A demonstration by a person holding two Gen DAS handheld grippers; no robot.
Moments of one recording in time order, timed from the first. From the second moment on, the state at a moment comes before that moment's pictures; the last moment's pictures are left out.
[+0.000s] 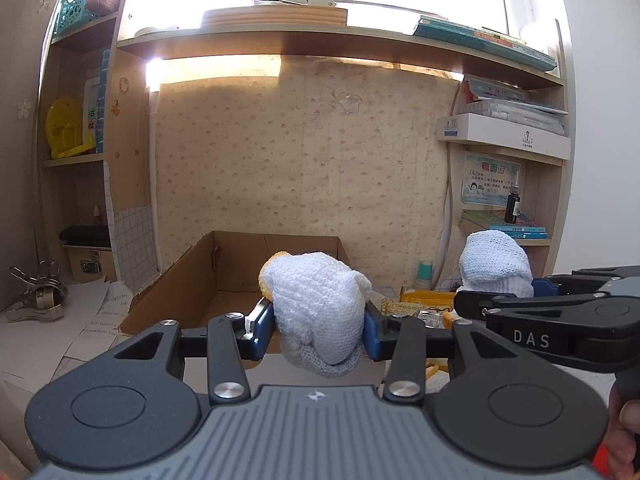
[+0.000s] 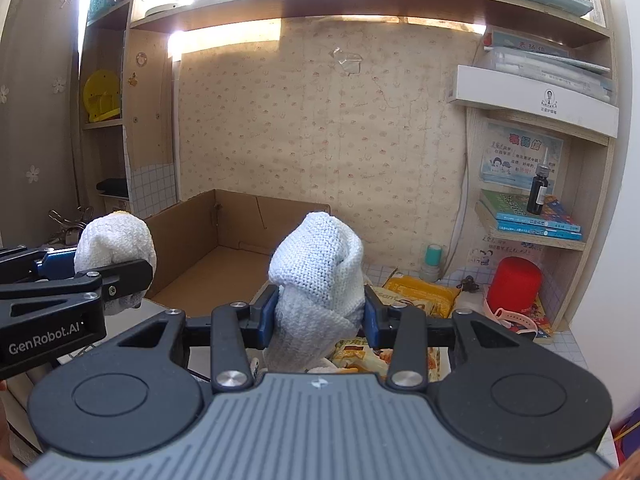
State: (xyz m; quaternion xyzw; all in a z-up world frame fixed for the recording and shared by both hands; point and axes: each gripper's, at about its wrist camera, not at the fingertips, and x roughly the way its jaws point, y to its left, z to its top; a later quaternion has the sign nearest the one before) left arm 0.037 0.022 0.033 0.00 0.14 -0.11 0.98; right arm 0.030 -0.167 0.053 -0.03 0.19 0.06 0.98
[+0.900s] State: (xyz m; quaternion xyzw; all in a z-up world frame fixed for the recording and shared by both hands) left arm 0.112 0.082 0.023 -0.03 0.18 -0.03 0.98; right arm 0.104 -0.096 0.049 -0.05 0.22 0.13 0.97
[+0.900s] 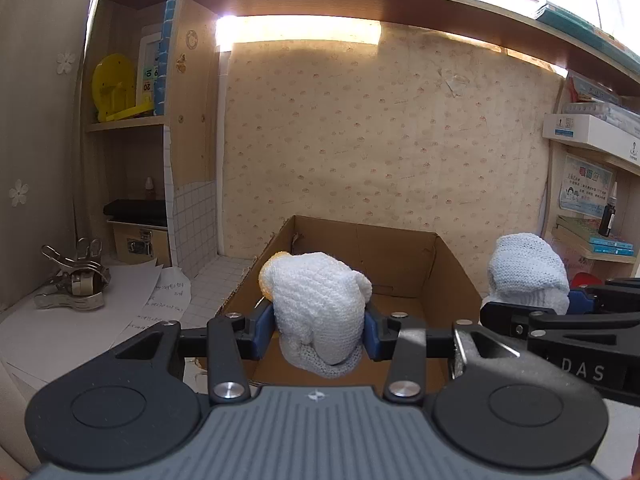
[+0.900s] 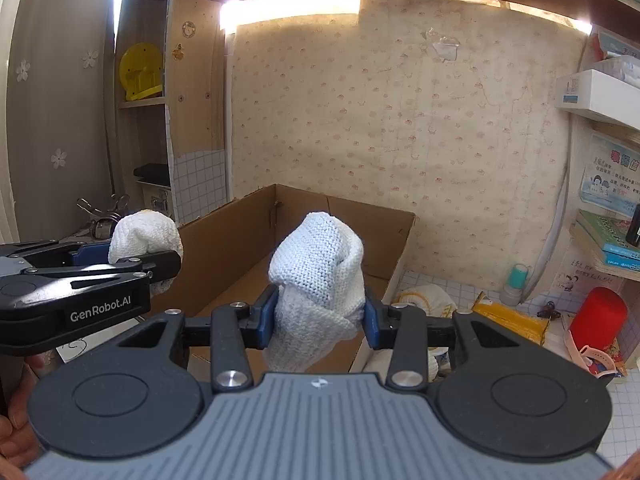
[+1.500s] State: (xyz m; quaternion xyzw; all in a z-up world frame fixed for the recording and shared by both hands) left arm 0.130 0.088 0.017 -0.02 0.19 -0.01 0.98; right arm 0.124 -0.075 0.039 -0.07 0.24 0.14 0.96
